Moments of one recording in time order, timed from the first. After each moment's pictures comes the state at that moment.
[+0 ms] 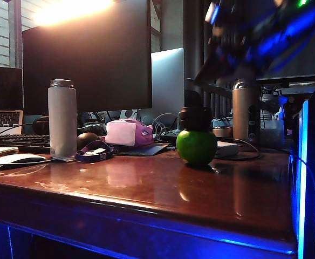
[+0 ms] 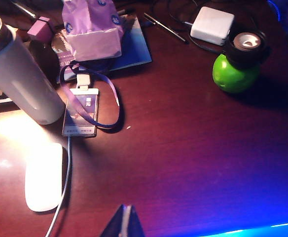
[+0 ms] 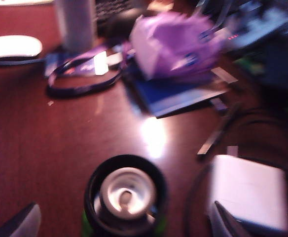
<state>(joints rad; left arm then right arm) -0.10 1.08 1.28 -0.83 0.38 0.37 0.26 1.50 1.04 0.05 -0.44 -0.32</state>
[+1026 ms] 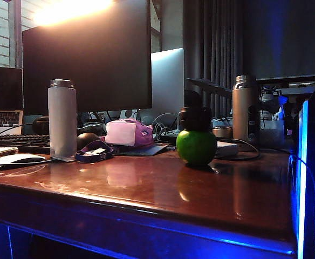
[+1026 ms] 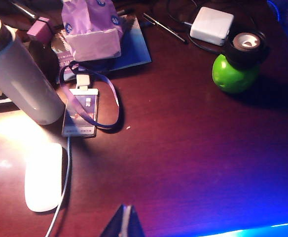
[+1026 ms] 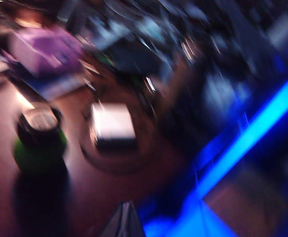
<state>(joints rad) -0.10 1.08 1.28 -0.83 0.38 0.37 0.17 0.63 0.73 -0.33 -0.02 -0.26</state>
